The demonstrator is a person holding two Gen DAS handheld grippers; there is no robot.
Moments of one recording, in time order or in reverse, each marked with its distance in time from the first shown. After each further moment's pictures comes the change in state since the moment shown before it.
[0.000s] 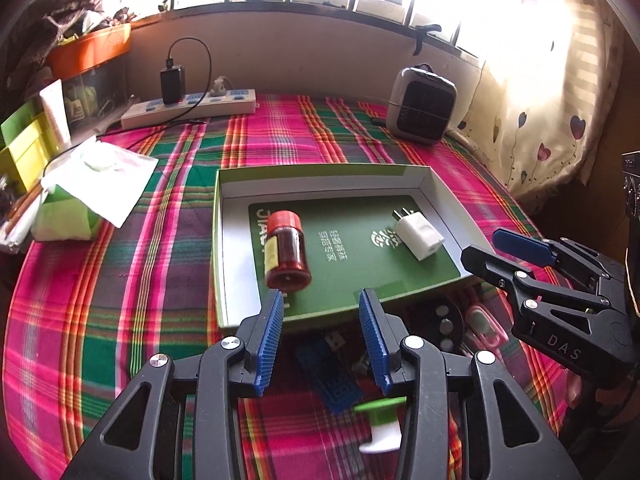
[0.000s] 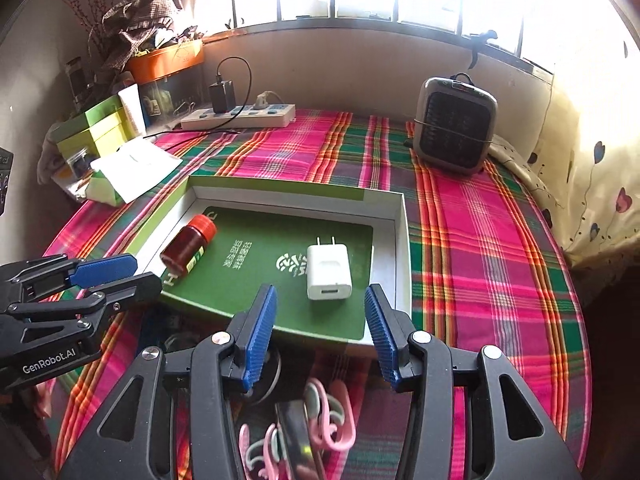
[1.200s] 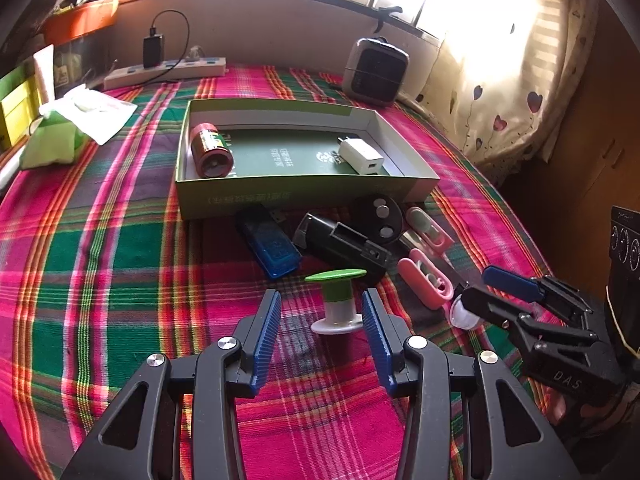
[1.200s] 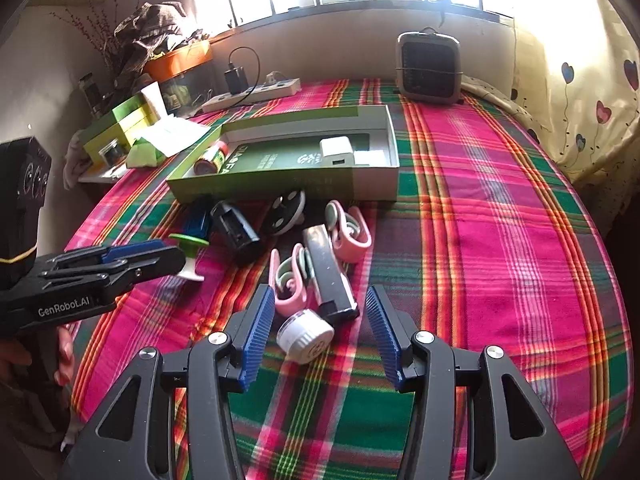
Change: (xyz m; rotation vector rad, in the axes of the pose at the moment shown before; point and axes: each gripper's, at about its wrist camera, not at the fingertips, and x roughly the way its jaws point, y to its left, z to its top) left arm -0.026 -0.016 -0.074 0.007 0.047 -0.138; right arm -0.056 0.000 -0.102 0.112 0.022 0.091
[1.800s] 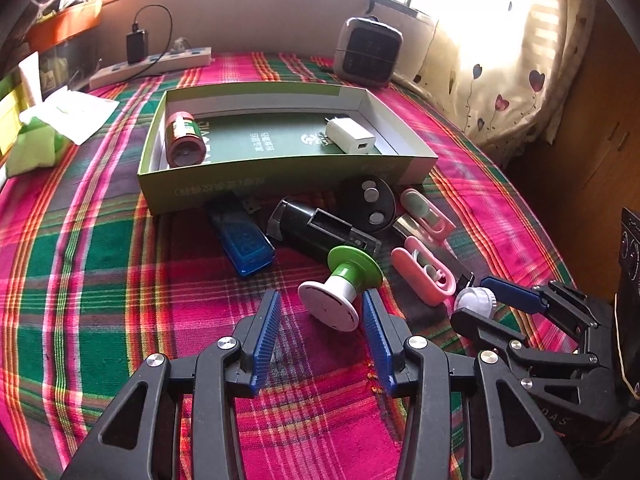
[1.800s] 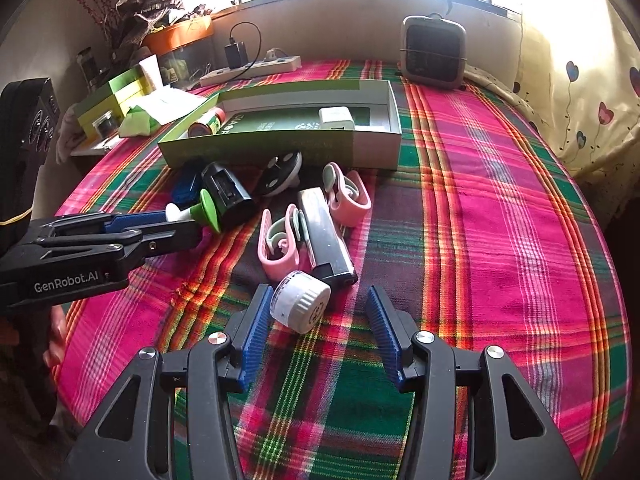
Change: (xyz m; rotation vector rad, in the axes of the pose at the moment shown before) left arm 0.023 -0.015 0.001 0.035 0.049 0.027; right arm 0.009 0.000 -0.016 -0.045 0.053 -0.041
